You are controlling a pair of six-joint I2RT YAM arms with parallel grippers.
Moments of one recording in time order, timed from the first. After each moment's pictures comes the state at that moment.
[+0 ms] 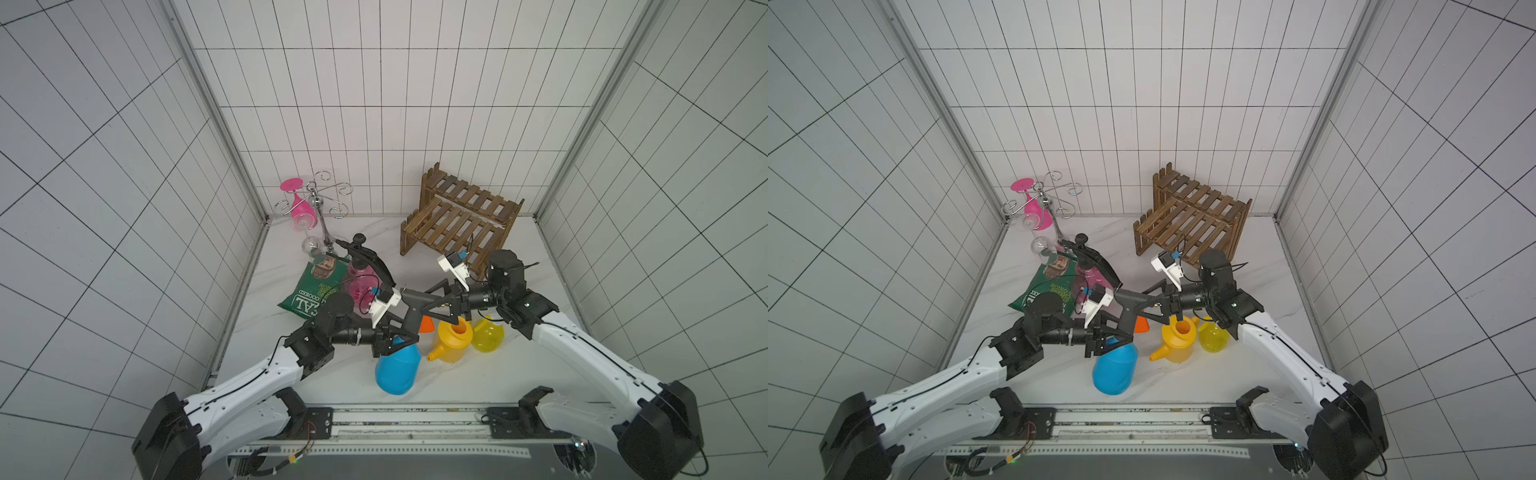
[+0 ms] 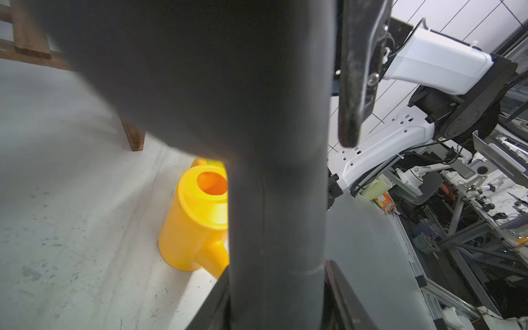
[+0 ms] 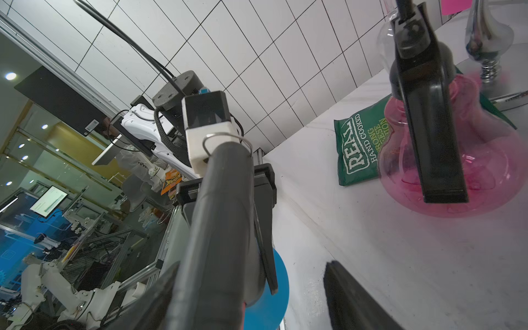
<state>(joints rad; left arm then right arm) -0.77 0.93 0.54 0.16 0.72 -0.39 0.62 1.13 0.84 -0.04 -1.10 0.33</state>
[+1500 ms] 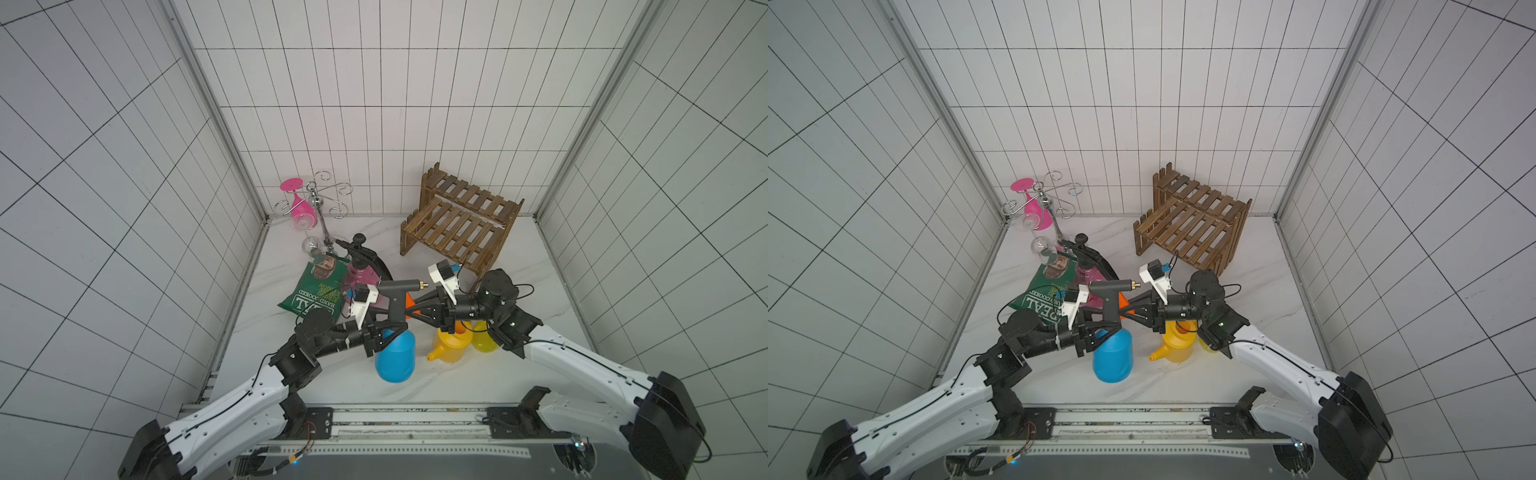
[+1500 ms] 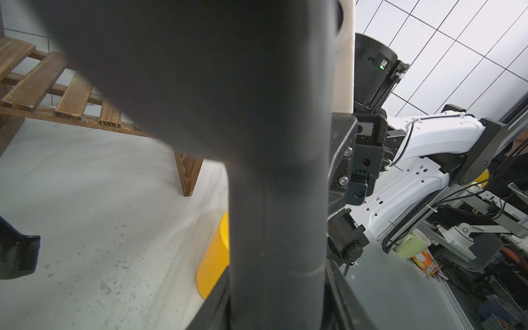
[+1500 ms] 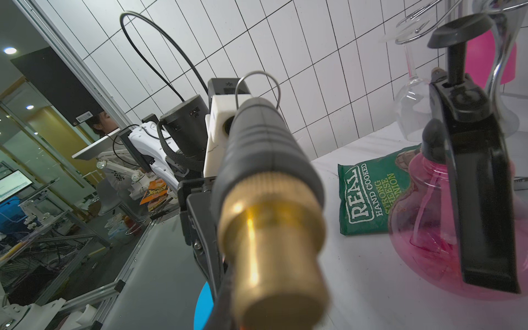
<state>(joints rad) -0.76 0.77 0.42 0.32 0.50 -0.47 0.80 1.12 0.69 0.40 -0.89 0.41</state>
